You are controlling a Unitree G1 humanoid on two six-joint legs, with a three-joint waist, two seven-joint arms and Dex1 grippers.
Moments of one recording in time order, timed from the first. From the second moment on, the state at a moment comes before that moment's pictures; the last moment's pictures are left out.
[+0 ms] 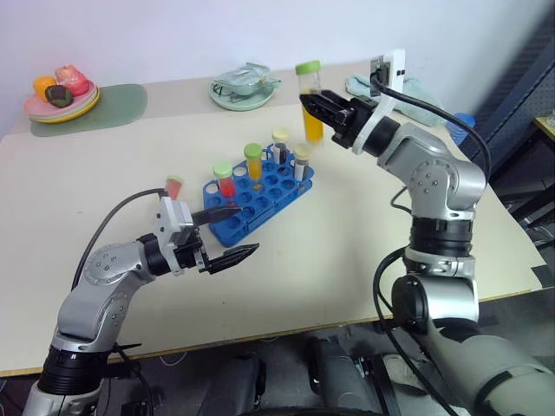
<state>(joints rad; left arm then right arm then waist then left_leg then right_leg) -0.13 0.59 0.06 -0.33 -0.57 0.27 -0.98 -0.91 -0.16 -0.26 0.01 0.47 0.80 0.62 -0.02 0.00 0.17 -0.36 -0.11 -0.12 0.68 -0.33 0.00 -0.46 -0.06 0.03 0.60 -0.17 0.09</state>
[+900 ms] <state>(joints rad) 0.08 0.51 0.24 -0.32 -0.55 0.12 -0.83 -0.73 0.08 -0.09 0.75 0.29 -0.46 0.68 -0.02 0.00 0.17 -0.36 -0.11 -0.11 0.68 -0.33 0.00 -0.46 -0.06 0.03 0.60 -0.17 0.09</state>
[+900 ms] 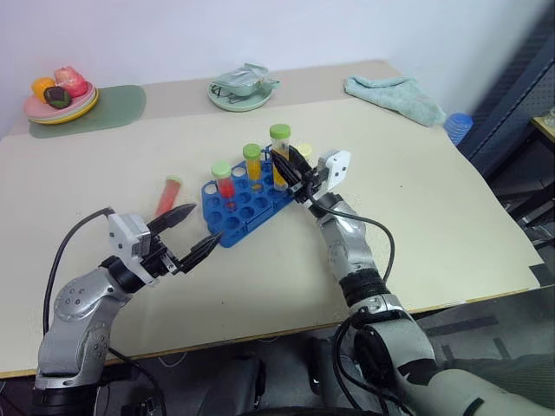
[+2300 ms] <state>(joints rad) 0.13 0.51 0.27 -0.33 -0.58 0.10 -0.81 -0.83 0.13 -0.13 1.11 0.28 -0.68 0.81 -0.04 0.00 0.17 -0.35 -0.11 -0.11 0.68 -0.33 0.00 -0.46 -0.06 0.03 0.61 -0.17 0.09</state>
